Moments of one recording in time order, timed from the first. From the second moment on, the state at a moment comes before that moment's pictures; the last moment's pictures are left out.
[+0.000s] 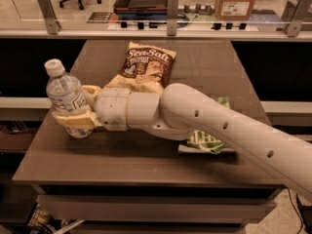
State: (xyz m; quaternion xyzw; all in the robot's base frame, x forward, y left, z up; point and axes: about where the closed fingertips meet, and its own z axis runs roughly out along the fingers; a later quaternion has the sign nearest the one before) arm 0.483 0.198 0.887 -0.51 0.51 0.42 0.55
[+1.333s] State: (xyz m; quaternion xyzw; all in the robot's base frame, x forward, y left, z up) arm 0.479 0.203 0.890 -0.51 0.51 0.42 0.55
